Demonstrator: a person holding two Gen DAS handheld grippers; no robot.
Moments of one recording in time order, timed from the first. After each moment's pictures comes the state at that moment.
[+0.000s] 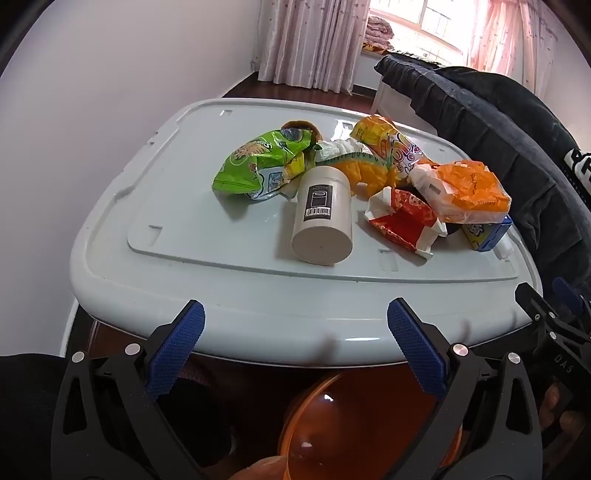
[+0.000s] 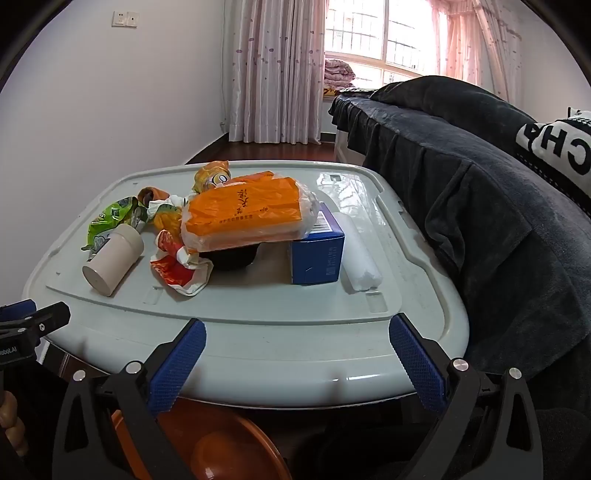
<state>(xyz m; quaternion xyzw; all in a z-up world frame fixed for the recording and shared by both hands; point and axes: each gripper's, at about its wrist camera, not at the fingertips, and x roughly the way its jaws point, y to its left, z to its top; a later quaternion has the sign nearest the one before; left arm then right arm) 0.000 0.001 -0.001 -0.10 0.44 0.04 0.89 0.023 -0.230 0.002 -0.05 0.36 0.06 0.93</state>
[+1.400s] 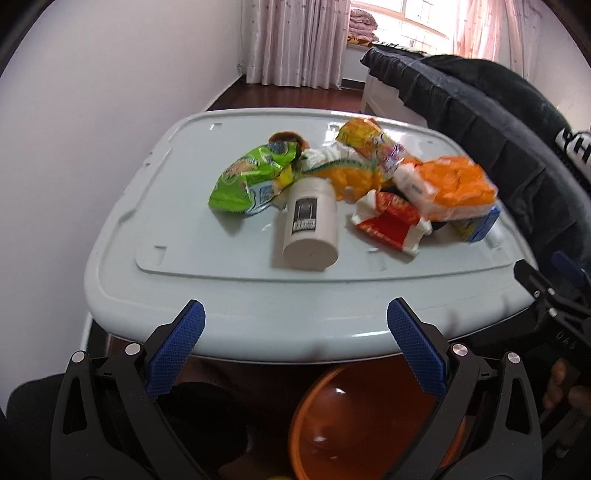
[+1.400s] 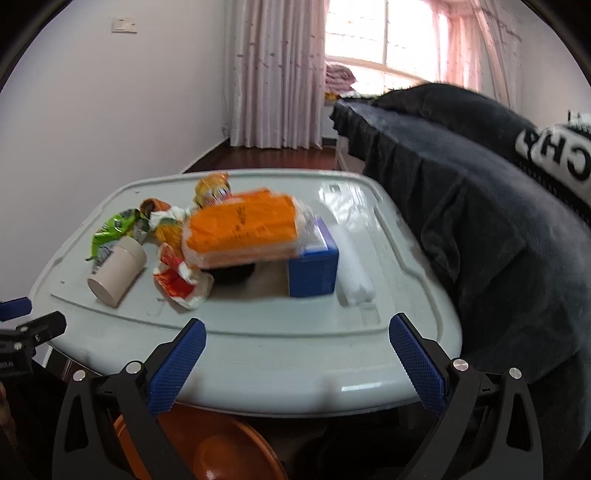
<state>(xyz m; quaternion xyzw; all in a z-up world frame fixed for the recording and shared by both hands) 0.002 -0.005 0.024 -0.06 0.45 0.03 0.89 0.026 -0.231 0.025 -0.06 0.34 0.07 0.94</state>
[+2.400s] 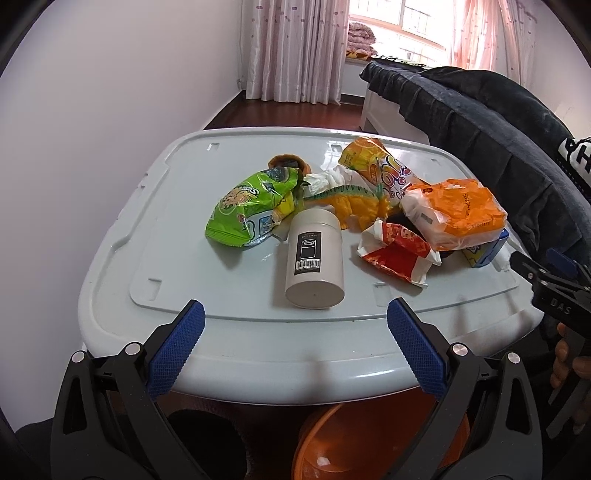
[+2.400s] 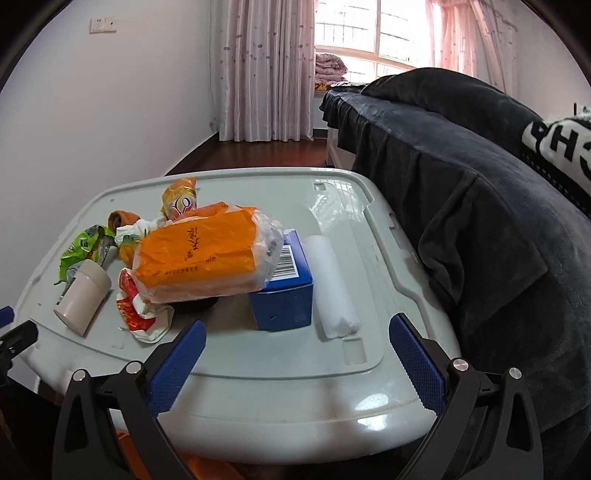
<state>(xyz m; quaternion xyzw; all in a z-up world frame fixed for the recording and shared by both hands) 0.024 -0.002 0.020 -0.05 0.42 0.04 0.91 0.081 -0.244 0.009 -0.05 0.37 0.05 0.93</state>
